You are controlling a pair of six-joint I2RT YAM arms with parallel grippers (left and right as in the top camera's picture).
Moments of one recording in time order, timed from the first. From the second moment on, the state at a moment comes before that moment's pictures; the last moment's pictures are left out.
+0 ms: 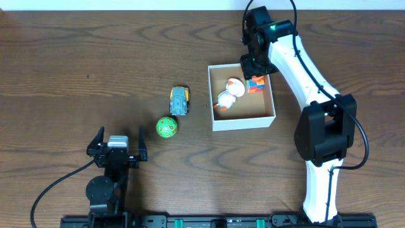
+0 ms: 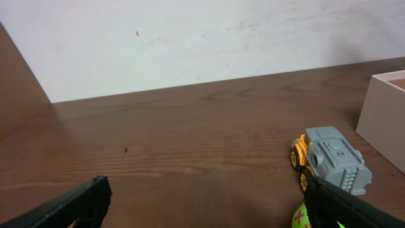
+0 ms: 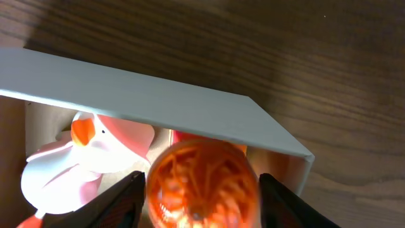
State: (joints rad) left arm 0.04 0.01 0.02 -0.11 0.04 0.14; right arm 0.31 2.21 1.99 -1.16 0.06 0.06
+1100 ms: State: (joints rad) left arm 0.04 0.01 0.02 -0.11 0.04 0.14; right arm 0.32 2.20 2.29 -1.20 -0.02 0.02
